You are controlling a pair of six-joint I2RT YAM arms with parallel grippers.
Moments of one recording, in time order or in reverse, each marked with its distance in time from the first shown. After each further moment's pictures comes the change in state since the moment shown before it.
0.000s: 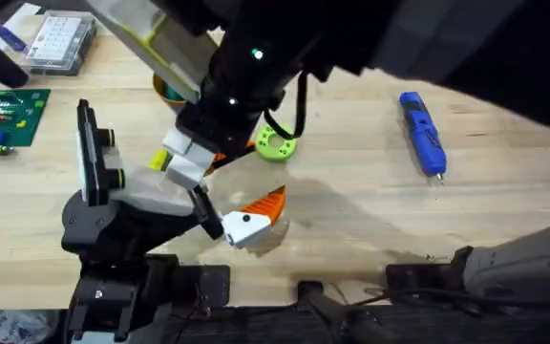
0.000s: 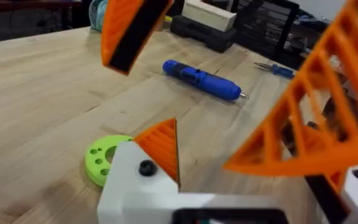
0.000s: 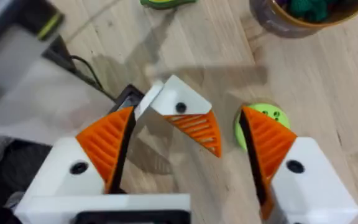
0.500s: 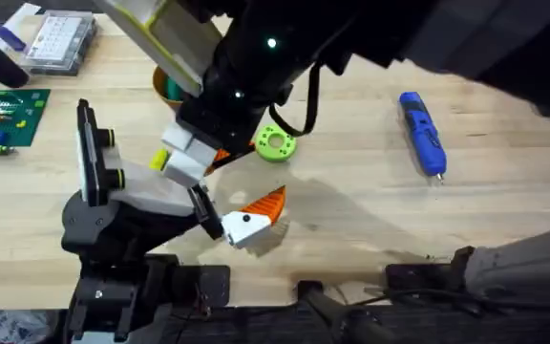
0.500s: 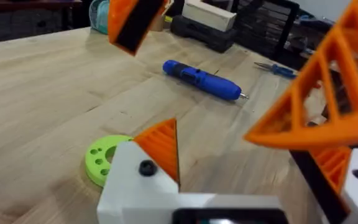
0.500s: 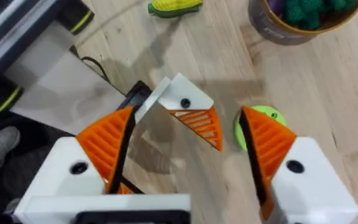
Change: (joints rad) left arm 0.000 0.000 0.000 0.000 0.000 0.002; right arm 0.002 -0.029 0.009 -0.007 -0.004 0.000
